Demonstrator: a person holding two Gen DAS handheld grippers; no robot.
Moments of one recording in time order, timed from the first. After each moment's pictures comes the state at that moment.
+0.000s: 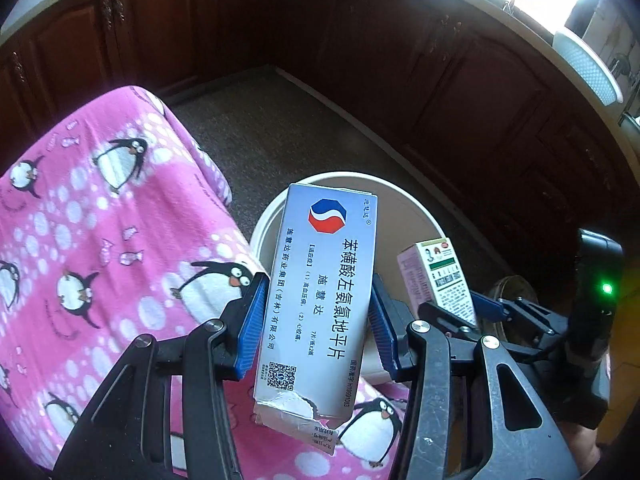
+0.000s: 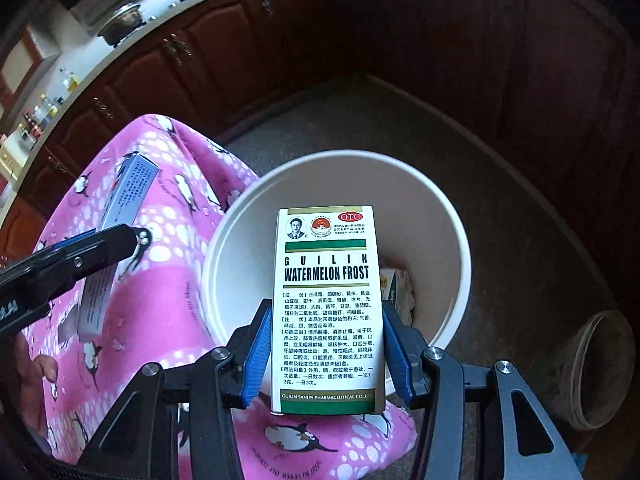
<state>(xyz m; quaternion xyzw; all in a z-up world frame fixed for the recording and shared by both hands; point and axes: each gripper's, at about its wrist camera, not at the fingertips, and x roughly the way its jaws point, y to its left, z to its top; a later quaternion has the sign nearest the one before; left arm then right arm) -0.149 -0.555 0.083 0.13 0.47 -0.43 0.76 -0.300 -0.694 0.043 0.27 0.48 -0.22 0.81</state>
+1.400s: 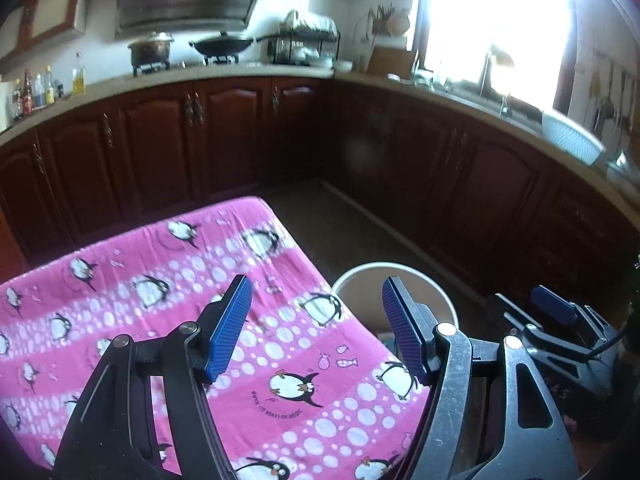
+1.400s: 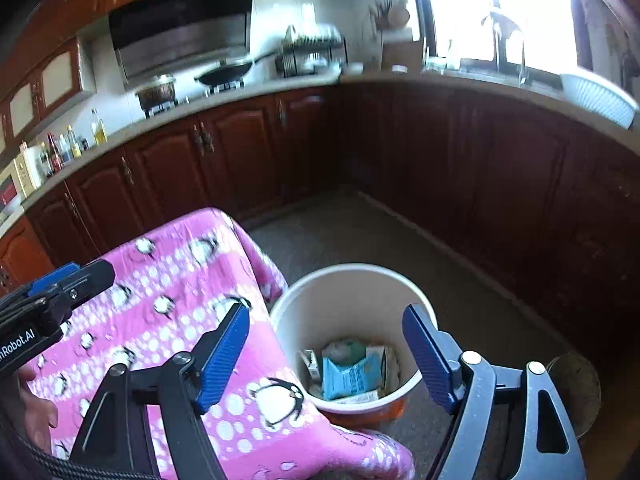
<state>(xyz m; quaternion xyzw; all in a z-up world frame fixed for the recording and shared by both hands) -0.216 -0.385 0.203 0.05 0.28 -0.38 0.88 -0.347 -0.566 0.187 0.16 0.31 -0.30 0.89</state>
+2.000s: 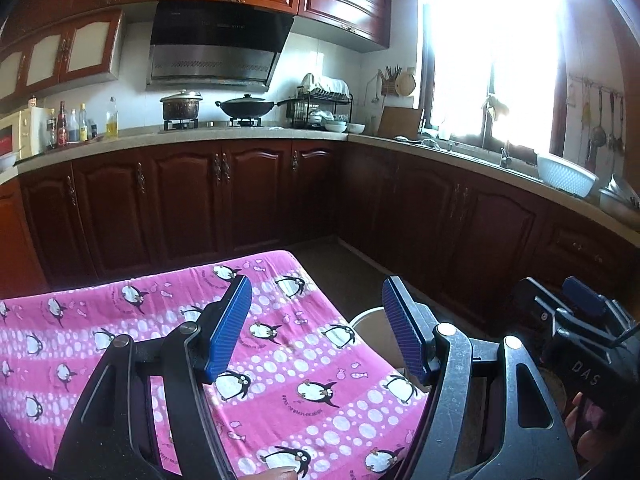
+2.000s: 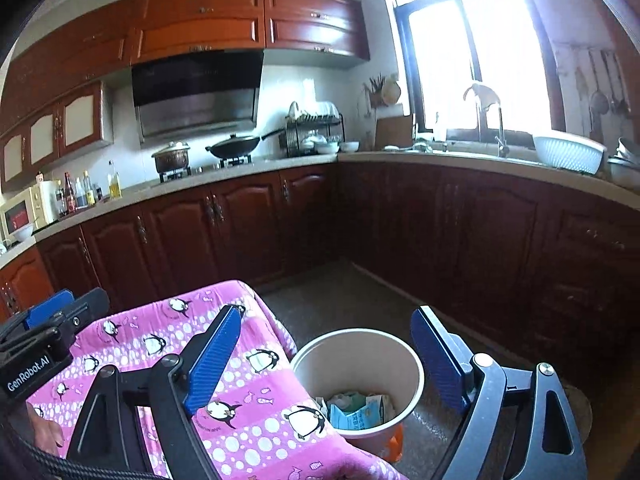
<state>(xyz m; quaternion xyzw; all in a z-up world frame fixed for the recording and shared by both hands) -0.267 -0.318 0.232 0.01 0.19 -0.36 0.91 -0.396 -0.495 0.255 0.10 0.19 -0.33 0.92</state>
